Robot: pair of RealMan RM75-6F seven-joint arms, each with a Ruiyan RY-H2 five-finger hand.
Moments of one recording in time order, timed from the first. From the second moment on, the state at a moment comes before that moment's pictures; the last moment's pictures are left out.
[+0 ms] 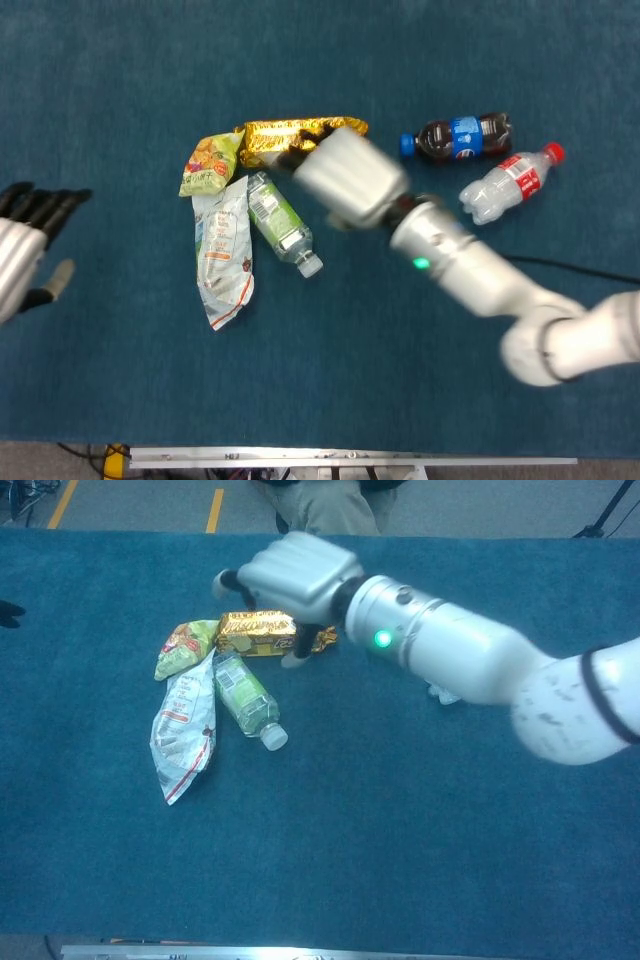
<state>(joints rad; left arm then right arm) -0.26 -0.99 0.03 -1.73 1.66 1.26 0.04 1.14 -1.53 0.15 -1.74 -0.88 0.97 -0.75</state>
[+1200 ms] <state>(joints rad) -0.71 -1.33 -0.06 -1.64 1.61 0.78 0.14 0.73 -1.00 0.04 -1.96 -1.27 1.10 -0.41</state>
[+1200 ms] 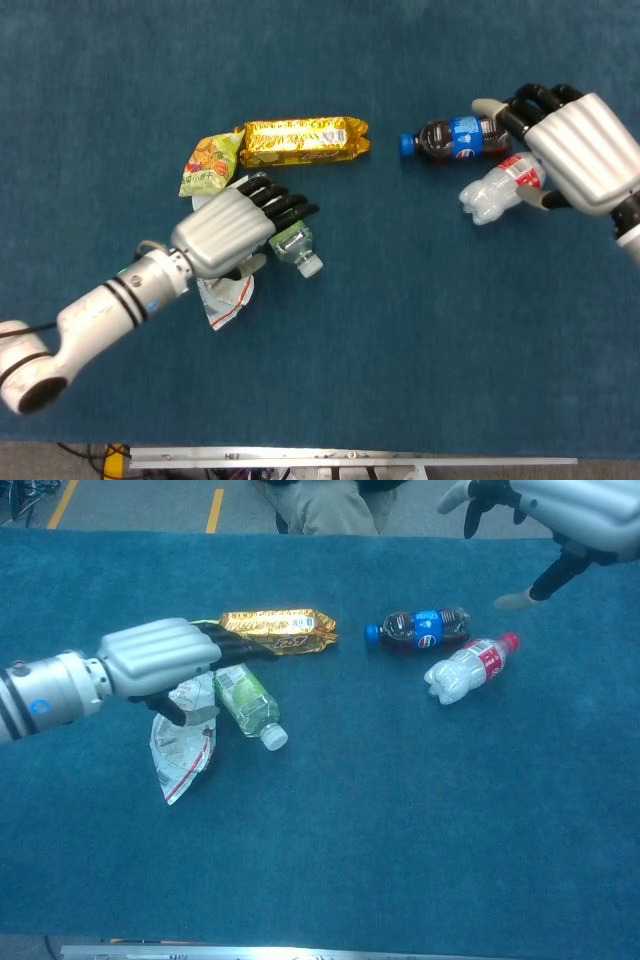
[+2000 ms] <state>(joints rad) -0.79 -1.41 -0.02 -1.49 1.50 0.72 0.22 0.67 -1.00 0.07 -1.96 -1.30 1.09 -0.41</state>
